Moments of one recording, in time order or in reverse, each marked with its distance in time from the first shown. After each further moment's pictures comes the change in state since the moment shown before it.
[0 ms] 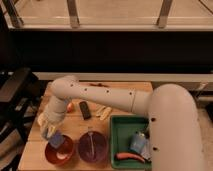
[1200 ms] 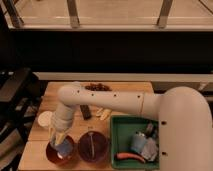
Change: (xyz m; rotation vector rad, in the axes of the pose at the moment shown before) arm 0.005 0.055 -0.003 -0.081 0.031 0.161
